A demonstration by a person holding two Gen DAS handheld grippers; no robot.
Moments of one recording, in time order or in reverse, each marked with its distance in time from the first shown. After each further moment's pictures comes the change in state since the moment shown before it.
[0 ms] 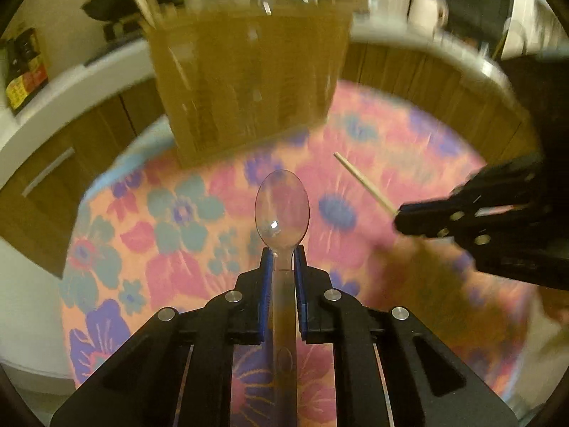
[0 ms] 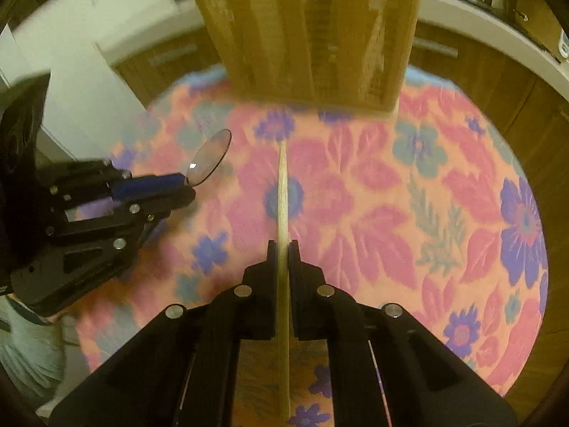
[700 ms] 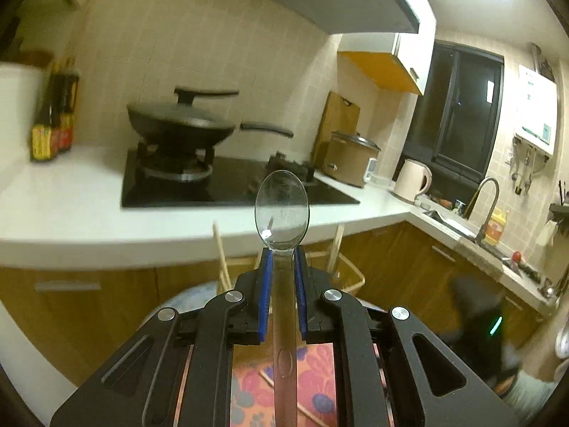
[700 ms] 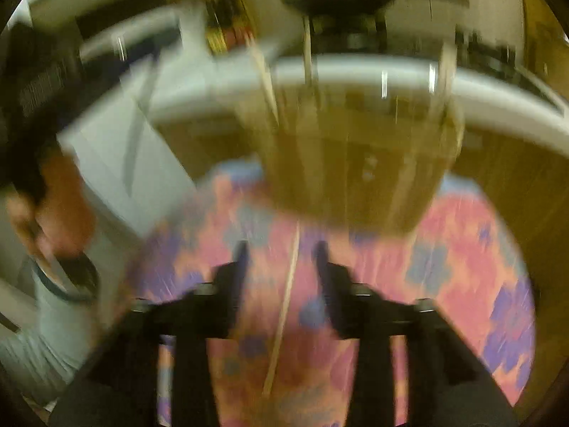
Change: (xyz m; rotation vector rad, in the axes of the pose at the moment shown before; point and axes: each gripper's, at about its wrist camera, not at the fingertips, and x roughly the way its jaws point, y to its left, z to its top) left arm -0.090 0.073 0.092 -0.178 -0.511 -0.128; right arm -0.021 0.010 0.051 -0.062 -0.118 0.080
